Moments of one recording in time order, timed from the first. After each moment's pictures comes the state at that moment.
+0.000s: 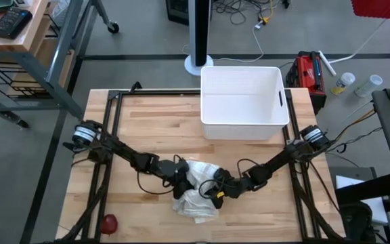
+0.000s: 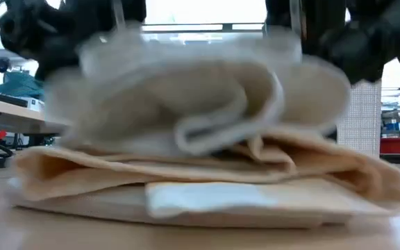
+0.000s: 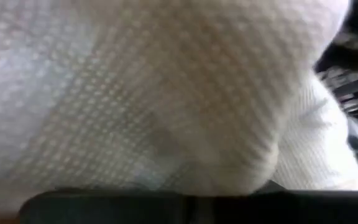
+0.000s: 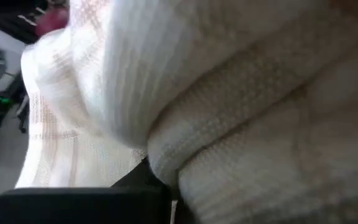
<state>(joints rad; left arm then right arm) -0.29 1.83 0.68 0.68 0.07 -0.83 0.46 1.86 0.81 0.47 0.33 1.05</state>
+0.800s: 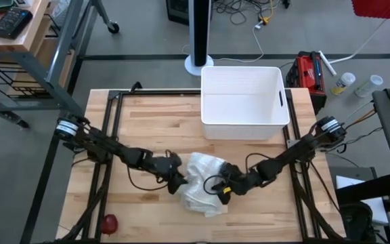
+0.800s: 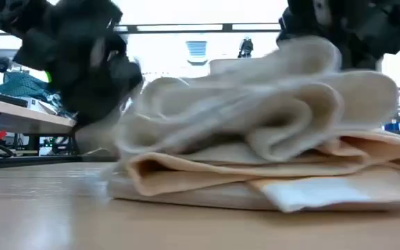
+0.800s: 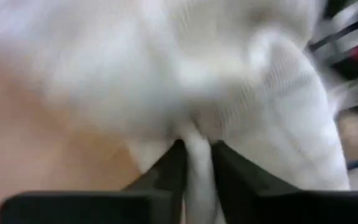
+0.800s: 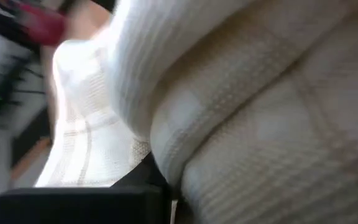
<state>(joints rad) -0.29 1.58 0.63 0.42 -0.01 -0.88 0.47 1.64 0.81 0.20 0.33 1.06</state>
